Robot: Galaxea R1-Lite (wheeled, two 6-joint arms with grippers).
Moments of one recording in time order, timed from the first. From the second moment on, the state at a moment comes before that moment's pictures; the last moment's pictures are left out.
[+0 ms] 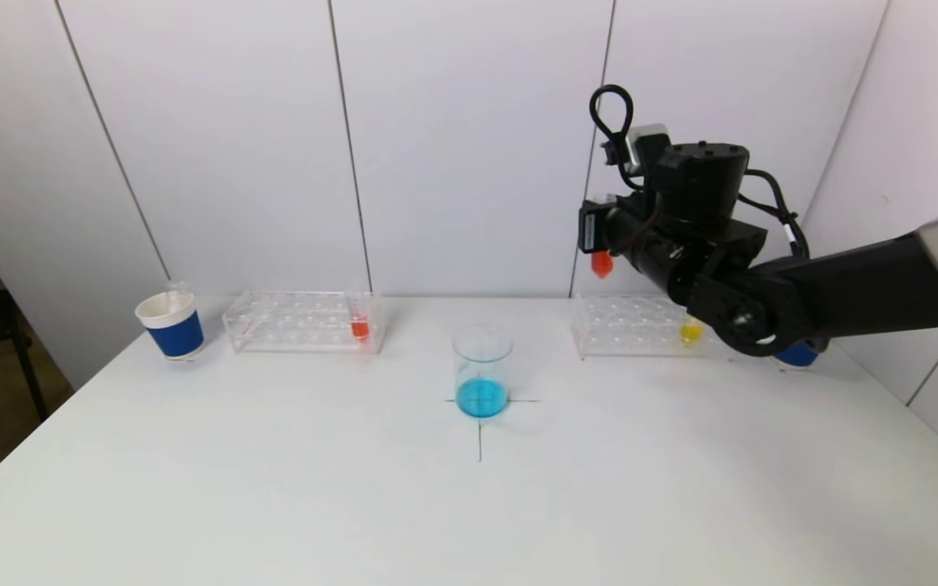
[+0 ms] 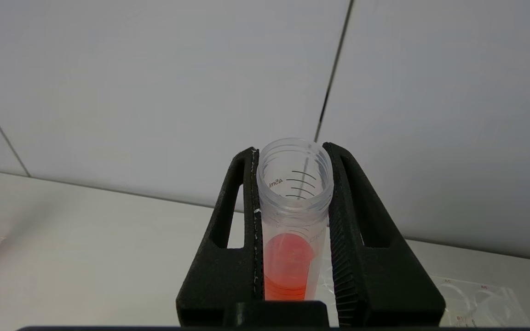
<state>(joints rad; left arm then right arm) 0.00 0.00 0.00 0.00 -0.03 0.07 0.44 2.06 -1.33 -0.68 -0.32 -0.06</state>
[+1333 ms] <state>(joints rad) 0.00 0.00 0.00 0.00 -0.03 0.07 0.49 1.96 -1.35 -0.44 0.23 -0.35</state>
